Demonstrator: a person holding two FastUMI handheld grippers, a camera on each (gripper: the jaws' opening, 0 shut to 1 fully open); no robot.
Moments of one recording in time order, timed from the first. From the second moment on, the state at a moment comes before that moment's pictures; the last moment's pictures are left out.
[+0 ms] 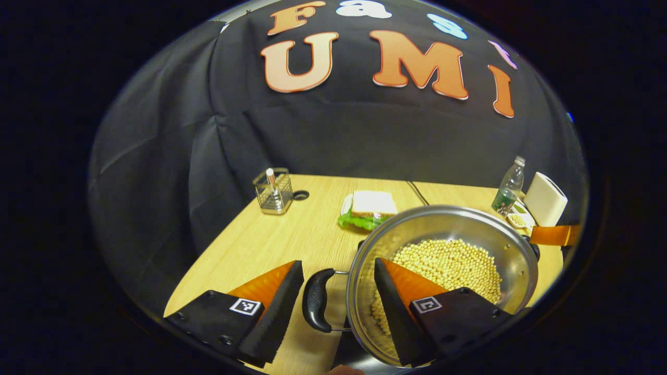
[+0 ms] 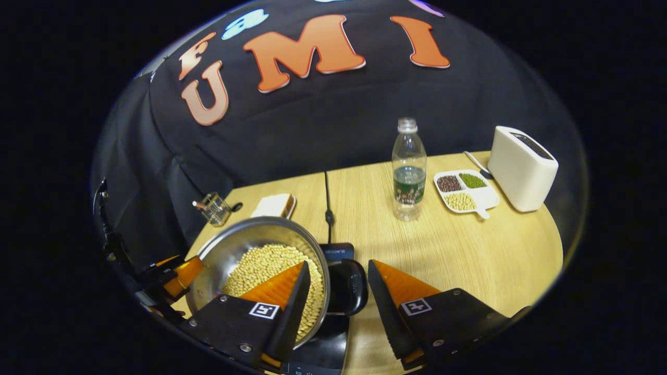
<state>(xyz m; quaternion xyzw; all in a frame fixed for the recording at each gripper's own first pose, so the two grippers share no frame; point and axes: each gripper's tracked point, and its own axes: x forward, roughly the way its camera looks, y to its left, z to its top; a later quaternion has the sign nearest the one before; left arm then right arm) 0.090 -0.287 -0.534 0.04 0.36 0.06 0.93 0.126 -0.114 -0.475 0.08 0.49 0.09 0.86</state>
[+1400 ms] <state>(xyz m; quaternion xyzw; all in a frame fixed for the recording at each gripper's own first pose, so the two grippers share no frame) 0.057 -0.355 -0.054 -0.02 0.00 -0.01 1.00 0.142 -0.297 -0.065 -0.07 0.08 0.03 0.99</state>
